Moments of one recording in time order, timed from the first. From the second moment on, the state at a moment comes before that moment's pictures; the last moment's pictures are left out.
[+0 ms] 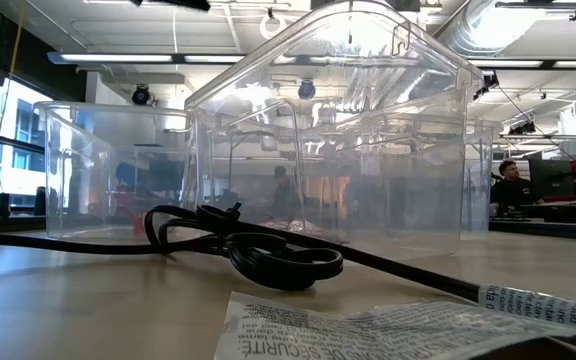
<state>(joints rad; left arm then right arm) -0.22 1.04 0.99 -0.33 -0.80 -0.01 0.57 1.64 1.56 -1.00 1.00 0.92</state>
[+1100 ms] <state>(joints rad) -0.45 0.99 0.99 0.11 -0.76 0.40 -0.11 2.01 1.56 0.35 0.24 -0.07</state>
